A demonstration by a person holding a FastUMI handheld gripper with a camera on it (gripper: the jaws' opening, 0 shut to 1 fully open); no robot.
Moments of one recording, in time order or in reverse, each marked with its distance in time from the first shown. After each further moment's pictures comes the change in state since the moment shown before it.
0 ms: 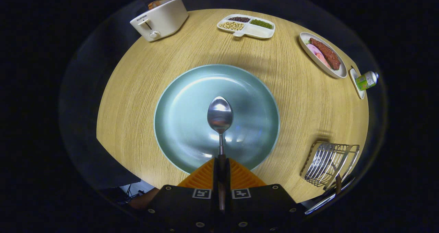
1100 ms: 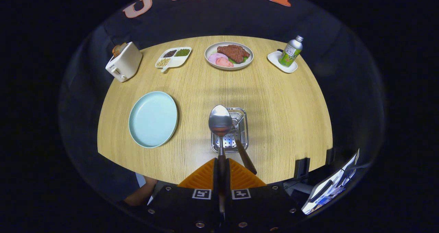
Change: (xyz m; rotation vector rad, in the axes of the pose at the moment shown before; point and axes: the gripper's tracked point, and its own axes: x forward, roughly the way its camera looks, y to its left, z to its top) arm -0.121 -0.168 -0.087 0.257 -0.115 -0.116
